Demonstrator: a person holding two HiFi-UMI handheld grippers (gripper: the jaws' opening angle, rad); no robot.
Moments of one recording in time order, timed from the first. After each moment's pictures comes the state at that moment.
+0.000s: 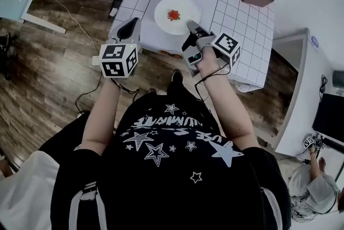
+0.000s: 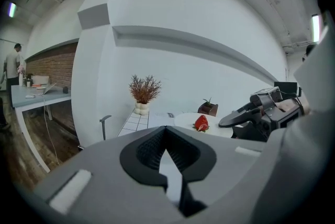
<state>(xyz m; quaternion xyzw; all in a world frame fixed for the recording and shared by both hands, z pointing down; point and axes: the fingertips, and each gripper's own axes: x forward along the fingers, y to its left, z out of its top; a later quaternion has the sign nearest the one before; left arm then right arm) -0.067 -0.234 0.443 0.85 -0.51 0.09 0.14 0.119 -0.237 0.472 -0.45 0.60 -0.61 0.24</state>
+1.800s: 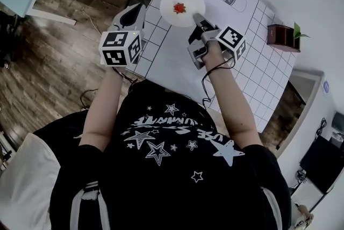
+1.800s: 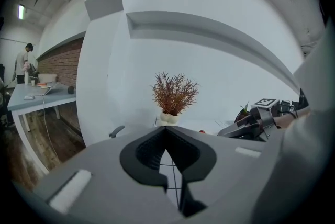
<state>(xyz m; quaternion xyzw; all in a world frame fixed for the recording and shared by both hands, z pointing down) -0.123 -0.447 0.440 0.81 -0.56 0.10 0.16 0.060 -0.462 0.501 -0.42 0.64 -0.63 0.17</state>
